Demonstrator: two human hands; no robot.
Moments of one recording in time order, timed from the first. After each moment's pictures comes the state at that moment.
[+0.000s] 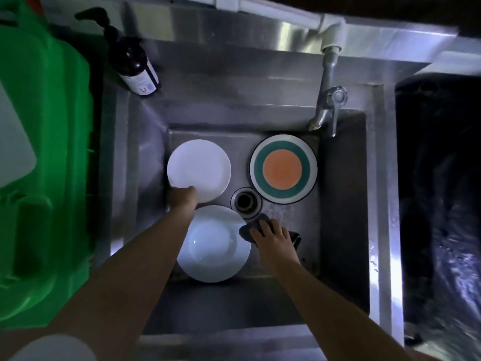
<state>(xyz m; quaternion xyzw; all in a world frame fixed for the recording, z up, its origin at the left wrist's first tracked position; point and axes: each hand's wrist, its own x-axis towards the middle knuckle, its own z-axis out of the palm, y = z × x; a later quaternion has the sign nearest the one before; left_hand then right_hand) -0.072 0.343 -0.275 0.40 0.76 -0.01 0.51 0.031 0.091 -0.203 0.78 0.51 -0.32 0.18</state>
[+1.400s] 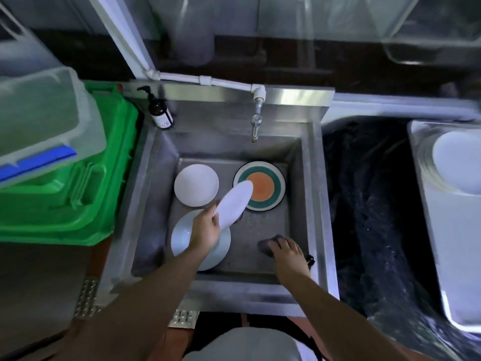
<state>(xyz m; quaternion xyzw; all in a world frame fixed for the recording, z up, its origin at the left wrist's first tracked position) -0.080 0.123 -0.080 0.76 0.50 0.10 0.40 0.066 -0.088 -0.085 0.83 0.47 -0.29 0.00</state>
